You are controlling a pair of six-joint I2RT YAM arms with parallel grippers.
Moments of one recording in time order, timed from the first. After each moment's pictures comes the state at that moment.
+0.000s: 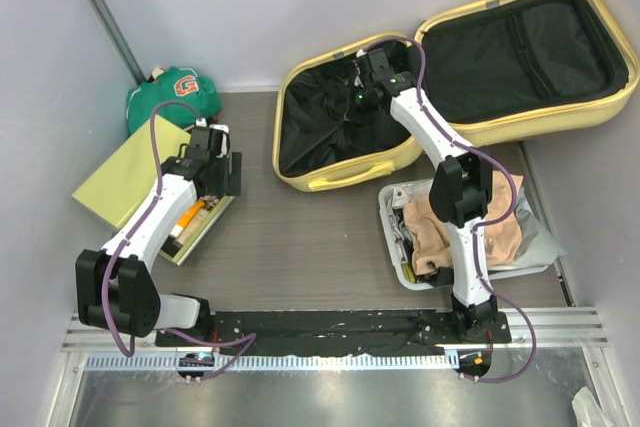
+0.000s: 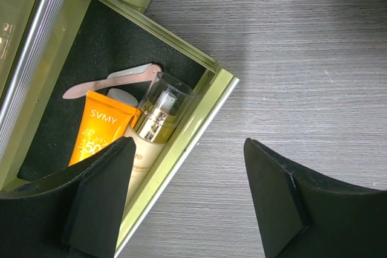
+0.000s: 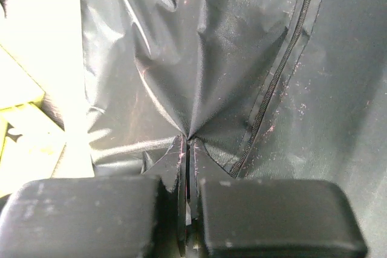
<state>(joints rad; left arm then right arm) -0.20 1.34 1.05 -0.68 -0.19 -0.13 0.40 2.22 2.16 -0.81 -0.18 0.47</state>
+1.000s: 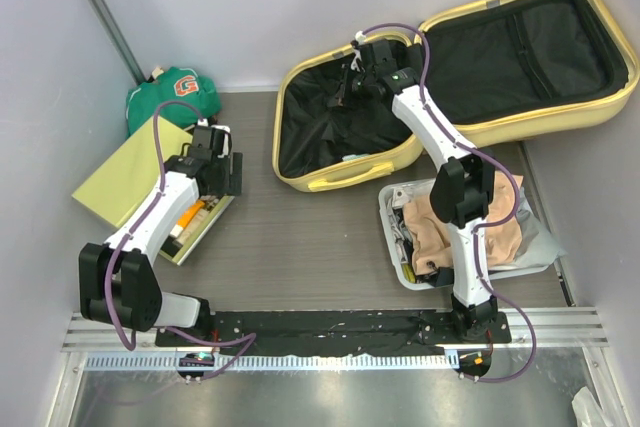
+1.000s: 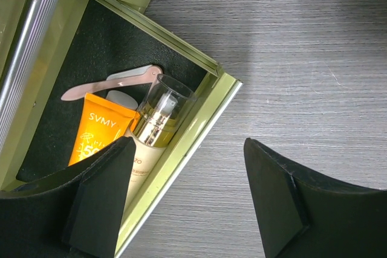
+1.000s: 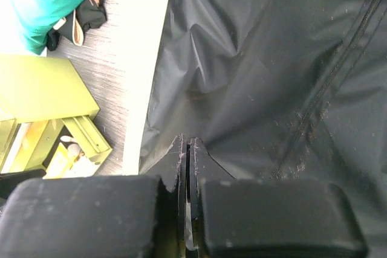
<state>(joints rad) -0.20 1.37 1.05 -0.67 -0.20 -0.13 0.40 2.21 2.20 -0.66 -0.27 0.50</state>
